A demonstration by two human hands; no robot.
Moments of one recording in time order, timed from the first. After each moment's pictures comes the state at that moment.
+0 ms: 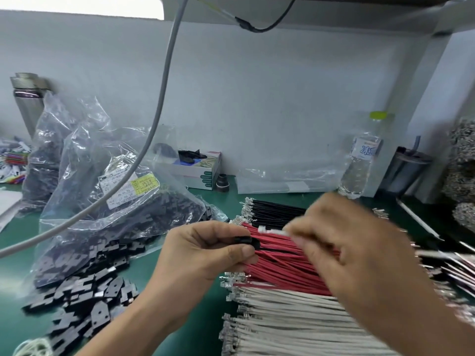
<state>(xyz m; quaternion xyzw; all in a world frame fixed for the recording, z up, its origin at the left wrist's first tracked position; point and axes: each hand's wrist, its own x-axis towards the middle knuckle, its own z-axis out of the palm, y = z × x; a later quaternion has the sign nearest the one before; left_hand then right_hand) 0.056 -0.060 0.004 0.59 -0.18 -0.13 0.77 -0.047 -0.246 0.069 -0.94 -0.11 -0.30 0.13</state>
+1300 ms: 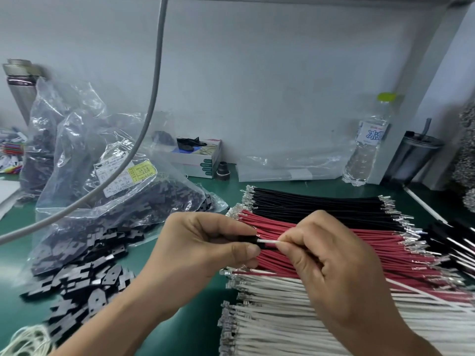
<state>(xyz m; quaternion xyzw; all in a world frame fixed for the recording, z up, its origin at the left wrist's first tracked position) 0.056 -0.055 0.006 0.63 -0.23 -0.13 0.73 -0.026 -0.247 -0.002 -0.89 -0.10 -0.41 0.18</state>
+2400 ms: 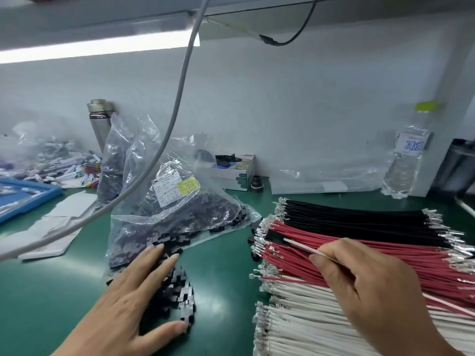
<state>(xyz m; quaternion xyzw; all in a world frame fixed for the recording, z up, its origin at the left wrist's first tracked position) 0.043 0.105 -0.058 0.96 -0.25 0.06 0.14 -0.031 -0.259 -0.010 -0.89 -0.10 -0.41 0.17</state>
